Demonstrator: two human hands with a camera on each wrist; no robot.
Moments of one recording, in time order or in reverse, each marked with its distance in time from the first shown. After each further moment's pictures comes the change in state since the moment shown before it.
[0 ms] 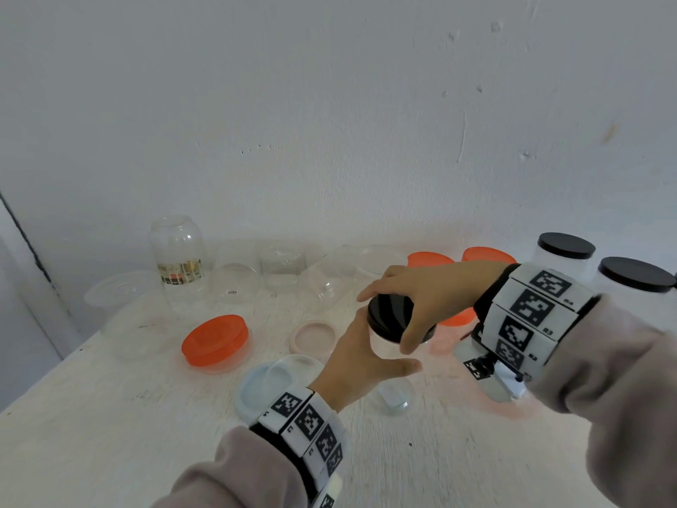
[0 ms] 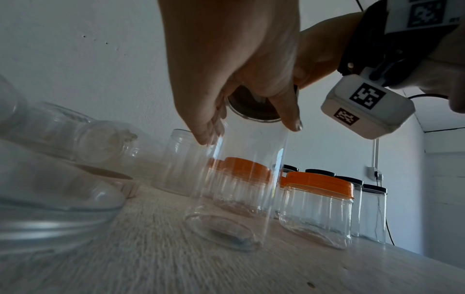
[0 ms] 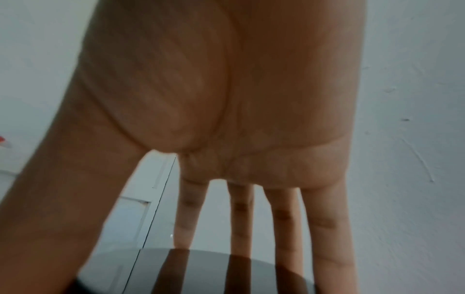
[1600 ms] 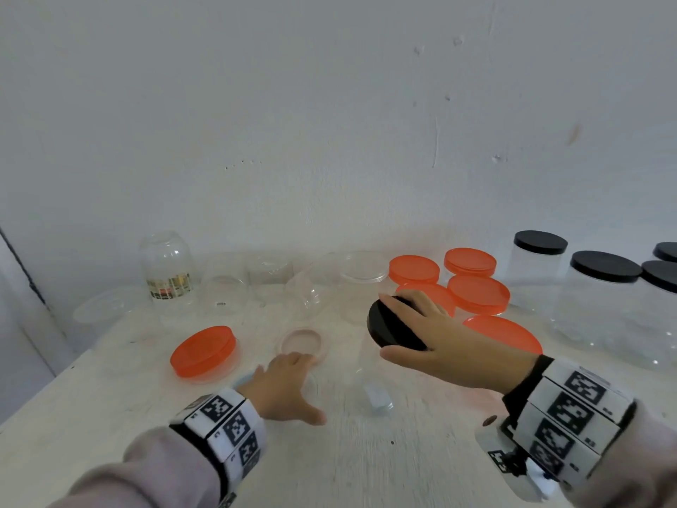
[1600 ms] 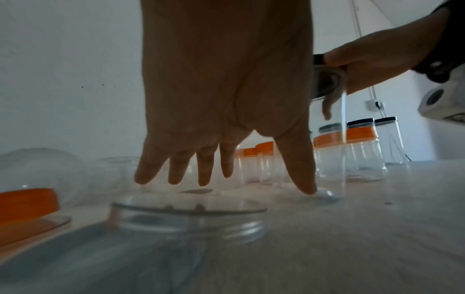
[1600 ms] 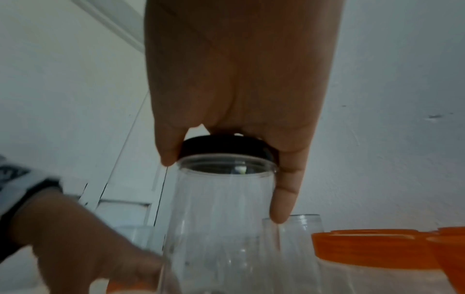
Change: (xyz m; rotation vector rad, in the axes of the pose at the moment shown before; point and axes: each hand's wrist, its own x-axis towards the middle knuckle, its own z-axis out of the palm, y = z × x) left_hand -0.021 -0.026 -0.059 0.937 -0.385 -0.300; right_hand -0.036 0.031 0.089 0.255 0.473 -0.081
